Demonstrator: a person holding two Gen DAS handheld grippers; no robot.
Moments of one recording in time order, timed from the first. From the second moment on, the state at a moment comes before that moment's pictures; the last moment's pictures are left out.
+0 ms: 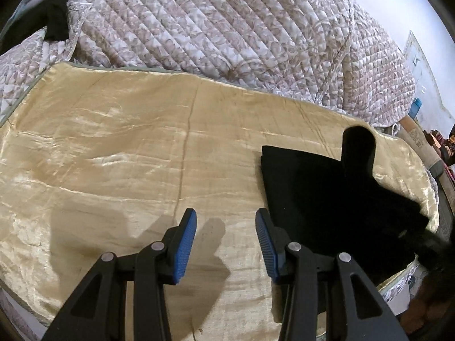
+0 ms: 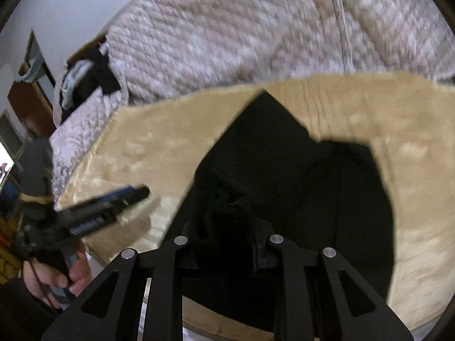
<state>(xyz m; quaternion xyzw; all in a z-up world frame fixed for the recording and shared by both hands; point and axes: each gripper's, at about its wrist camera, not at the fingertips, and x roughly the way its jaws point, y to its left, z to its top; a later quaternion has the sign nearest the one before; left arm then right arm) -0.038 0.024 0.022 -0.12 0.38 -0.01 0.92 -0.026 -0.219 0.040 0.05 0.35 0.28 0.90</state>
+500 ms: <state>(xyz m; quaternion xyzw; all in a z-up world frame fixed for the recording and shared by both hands) -0.037 0.030 0.025 -0.13 0.38 -0.01 0.92 -0.043 -0.203 0.032 0.07 0.32 0.41 0.85</state>
